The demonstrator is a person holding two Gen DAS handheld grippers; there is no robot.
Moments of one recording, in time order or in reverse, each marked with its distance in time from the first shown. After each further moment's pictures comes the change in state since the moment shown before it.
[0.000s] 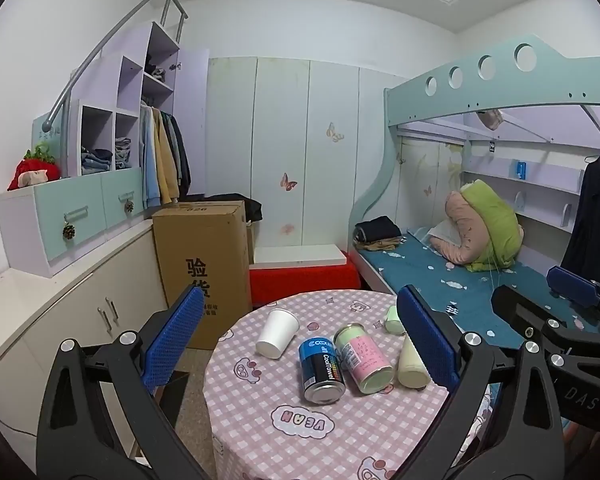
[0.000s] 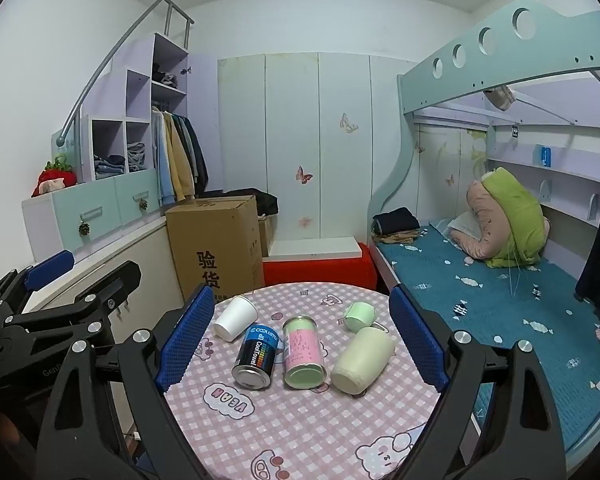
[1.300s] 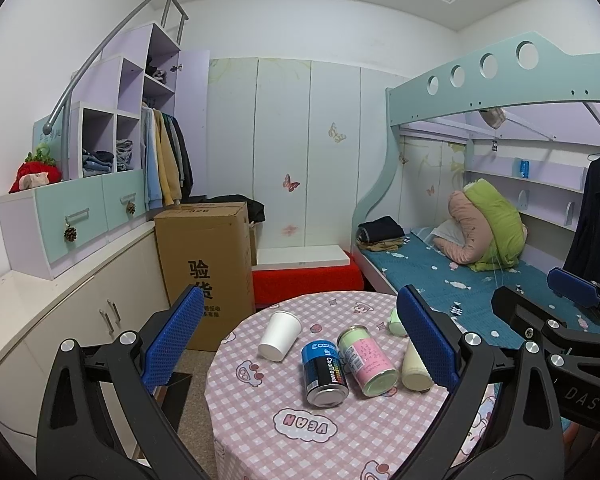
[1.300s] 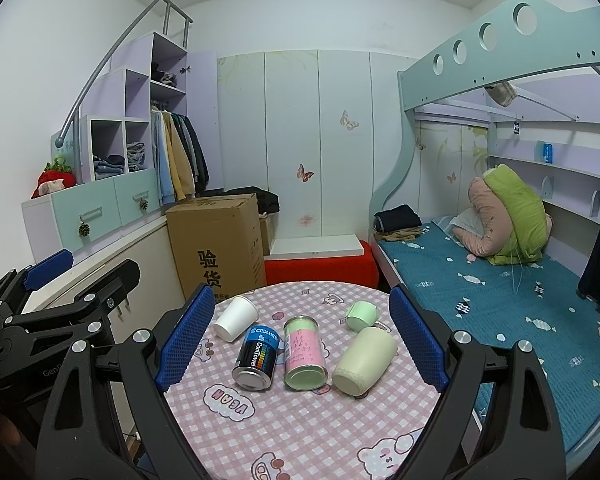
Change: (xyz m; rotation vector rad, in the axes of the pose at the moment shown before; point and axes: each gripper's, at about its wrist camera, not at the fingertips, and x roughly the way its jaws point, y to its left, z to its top) left arm 0.017 0.005 -0.002 0.008 0.004 0.007; right arm 0.007 -0.002 0.001 0.005 0.009 0.002
